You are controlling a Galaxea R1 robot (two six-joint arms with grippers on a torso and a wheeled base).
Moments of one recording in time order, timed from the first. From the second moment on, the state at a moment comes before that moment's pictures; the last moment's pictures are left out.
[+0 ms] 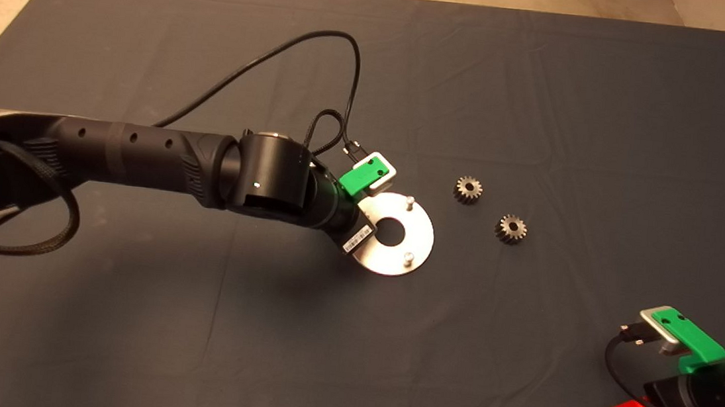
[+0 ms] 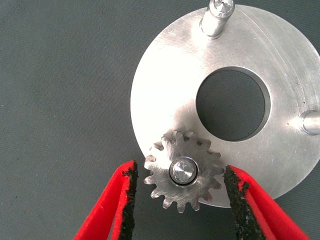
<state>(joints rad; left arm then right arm) -0.24 2.63 -0.97 0.84 1.25 -0.87 0.12 1.86 -0.40 -0.44 -1.53 1.27</state>
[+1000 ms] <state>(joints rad) -0.24 2.43 -0.72 0.80 1.40 -0.89 0.12 1.86 -0.40 -0.44 -1.53 1.27</state>
